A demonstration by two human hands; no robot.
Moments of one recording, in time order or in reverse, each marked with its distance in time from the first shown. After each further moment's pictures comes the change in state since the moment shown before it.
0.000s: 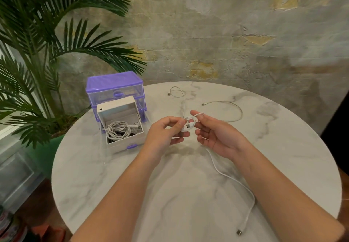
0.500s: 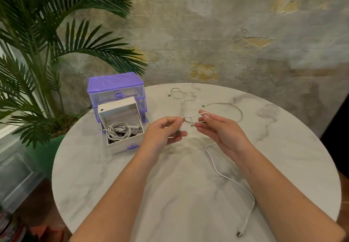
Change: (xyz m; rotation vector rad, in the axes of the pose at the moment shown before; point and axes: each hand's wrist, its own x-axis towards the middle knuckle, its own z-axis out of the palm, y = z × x) left_hand 0.002 0.003 -0.005 -0.071 0.011 -0.010; right_hand 0.005 0.000 -0.007 -0.044 0.169 -0.232
